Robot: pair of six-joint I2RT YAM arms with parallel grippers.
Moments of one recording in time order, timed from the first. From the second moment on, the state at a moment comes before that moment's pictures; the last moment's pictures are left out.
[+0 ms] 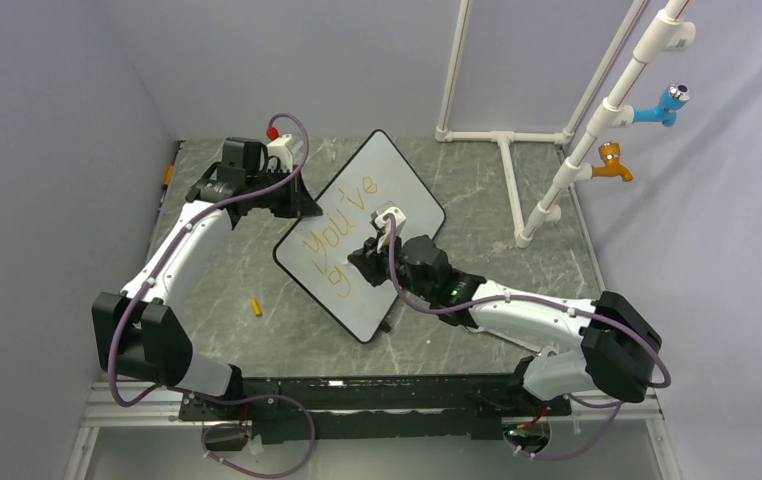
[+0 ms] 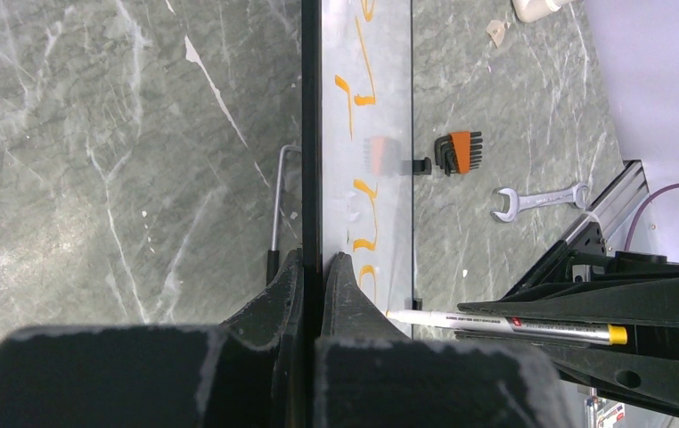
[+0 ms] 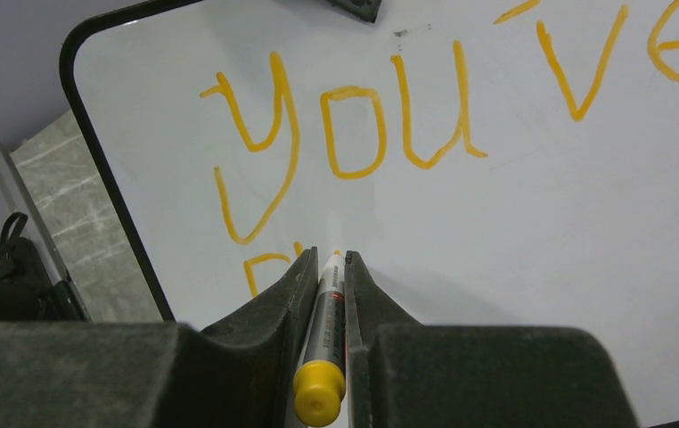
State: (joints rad) left arm -0.22 1.44 1.29 -0.57 0.56 -0.20; right arm 0.99 1.34 0.77 0.37 0.09 0.23
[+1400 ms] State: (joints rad) left arm -0.22 1.44 1.29 -0.57 0.56 -0.20; right arm 0.98 1.31 0.72 0.37 0.15 0.25
